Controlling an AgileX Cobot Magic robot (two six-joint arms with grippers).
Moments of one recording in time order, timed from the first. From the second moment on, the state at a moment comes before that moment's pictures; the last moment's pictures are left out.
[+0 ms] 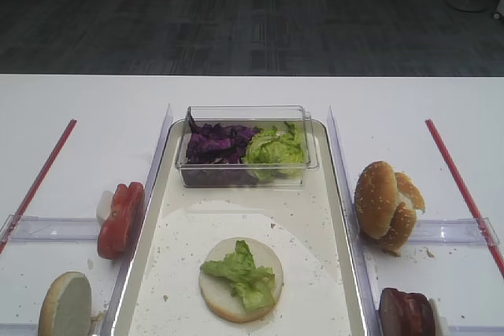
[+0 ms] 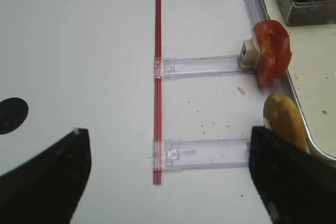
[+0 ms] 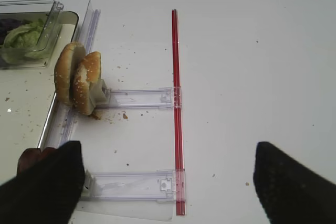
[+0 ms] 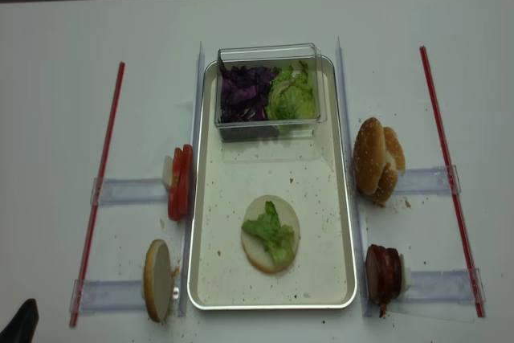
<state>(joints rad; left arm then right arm) 0.00 -0.02 -0.48 0.07 1.18 -0.05 -0.05 -0.02 -0.48 0.08 1.13 -0.02</state>
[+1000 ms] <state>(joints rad) 0.00 -0.02 -0.48 0.07 1.18 -0.05 -0.05 -0.02 -0.48 0.08 1.13 -0.02</state>
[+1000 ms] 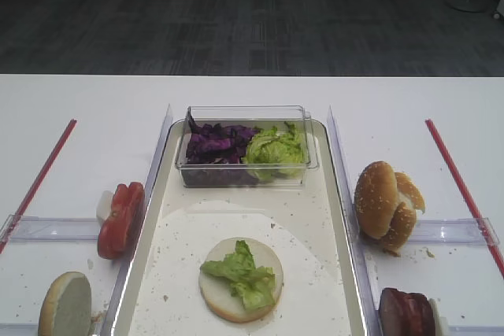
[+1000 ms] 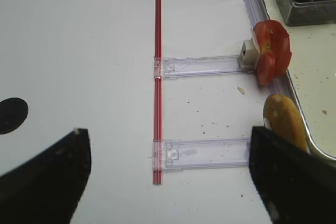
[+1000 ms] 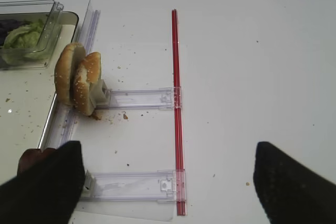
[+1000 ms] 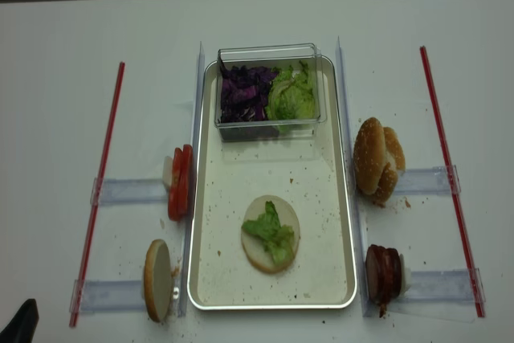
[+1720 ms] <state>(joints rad) 0.00 -0.02 -0.48 0.07 1.18 -0.05 -0.05 -0.02 -0.48 0.08 1.13 -0.02</state>
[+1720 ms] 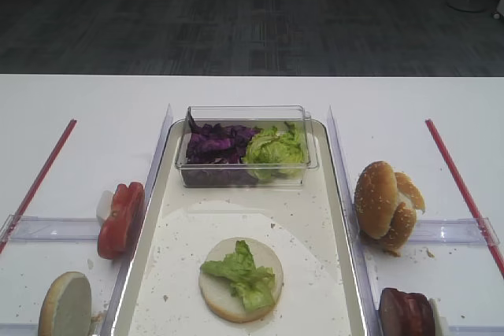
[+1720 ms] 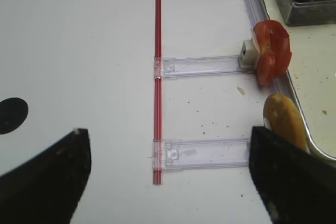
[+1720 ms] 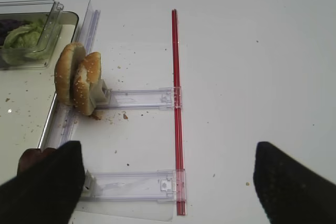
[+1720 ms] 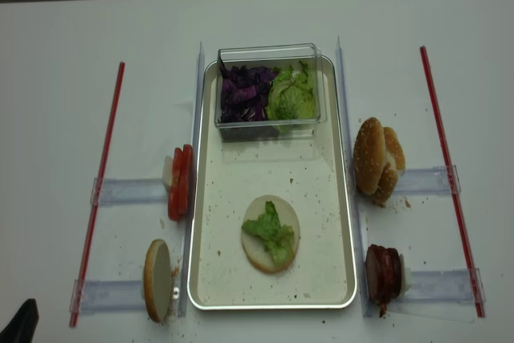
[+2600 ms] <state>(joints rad) 0.00 -0.02 -0.48 0.07 1.18 -0.05 -0.05 -0.02 -0.48 0.08 1.13 -0.02</state>
